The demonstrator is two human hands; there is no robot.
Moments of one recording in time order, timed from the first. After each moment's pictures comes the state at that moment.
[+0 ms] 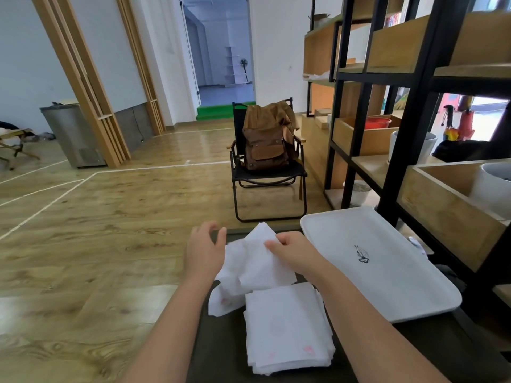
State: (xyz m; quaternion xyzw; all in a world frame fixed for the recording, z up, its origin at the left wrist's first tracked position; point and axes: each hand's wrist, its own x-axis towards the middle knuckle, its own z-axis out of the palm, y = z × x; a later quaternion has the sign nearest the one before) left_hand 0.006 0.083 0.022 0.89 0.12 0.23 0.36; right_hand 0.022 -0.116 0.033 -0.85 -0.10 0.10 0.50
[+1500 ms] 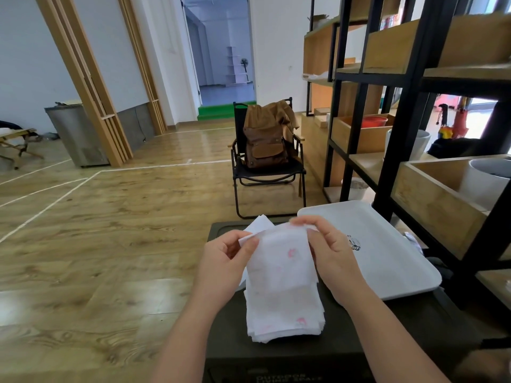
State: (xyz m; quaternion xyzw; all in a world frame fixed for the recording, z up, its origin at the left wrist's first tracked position) left_hand -0.107 0.027 0.071 0.77 -0.03 0.16 0.62; right_hand -0.073 -0.160 0.065 -0.73 -0.15 -0.08 0.66
